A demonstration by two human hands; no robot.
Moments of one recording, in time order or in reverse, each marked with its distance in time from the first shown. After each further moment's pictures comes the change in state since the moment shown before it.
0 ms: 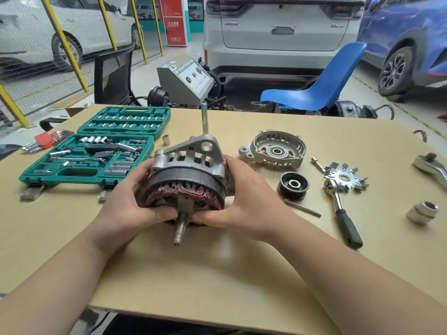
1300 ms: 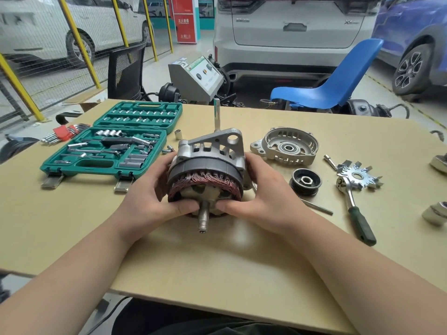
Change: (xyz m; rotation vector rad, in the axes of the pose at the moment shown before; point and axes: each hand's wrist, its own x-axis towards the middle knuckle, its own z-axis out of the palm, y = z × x) left_hand -0.002 -0.008 0.001 0.128 -0.019 0.031; right_hand -0.005 0.015 -0.002 0.110 0.027 -0.033
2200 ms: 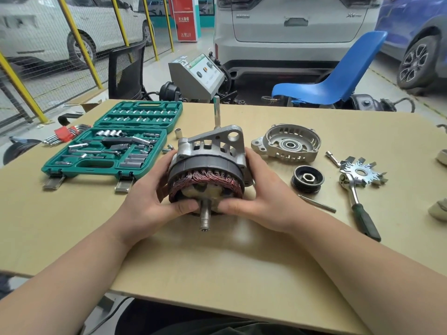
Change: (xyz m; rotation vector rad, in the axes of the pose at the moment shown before) left_hand -0.002 0.006 0.003 0.065 -0.035 0.036; right_hand 0.004 0.011 -0.001 0.077 -0.095 -0.033
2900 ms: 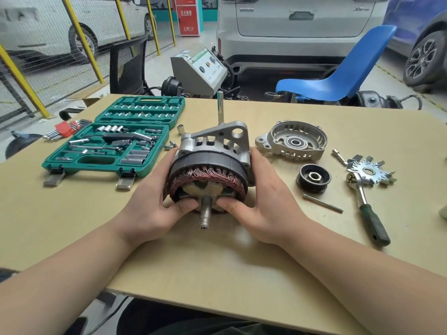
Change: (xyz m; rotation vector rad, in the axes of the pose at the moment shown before) left_hand -0.002 -0.003 0.001 0.185 -0.028 -0.026; right_hand -0.009 -0.002 0.022 -0.220 0.168 -0.005
